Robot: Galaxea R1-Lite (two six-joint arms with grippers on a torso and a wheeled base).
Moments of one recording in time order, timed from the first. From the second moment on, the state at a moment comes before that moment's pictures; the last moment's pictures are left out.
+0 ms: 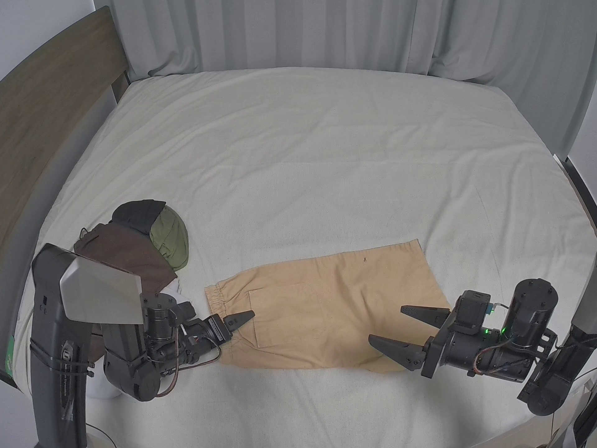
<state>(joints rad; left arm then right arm) -0.29 2.47 -0.49 -1.55 -0.31 -0.75 0.58 1.90 -0.15 -1.54 0.29 0.24</state>
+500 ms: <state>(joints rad) -0.29 2.47 -0.48 -1.55 -0.32 -0.75 0.58 1.91 -0.15 -1.54 0.29 0.23</state>
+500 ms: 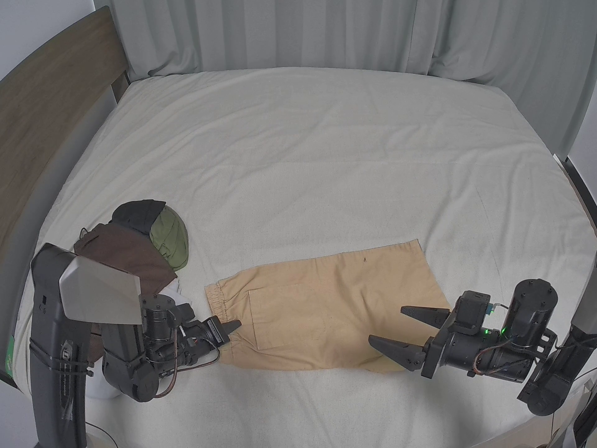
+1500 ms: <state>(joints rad) -0.22 2.33 -0.37 -1.55 -0.51 -0.75 0.57 1.91 -0.14 -1.54 0.29 0.23</state>
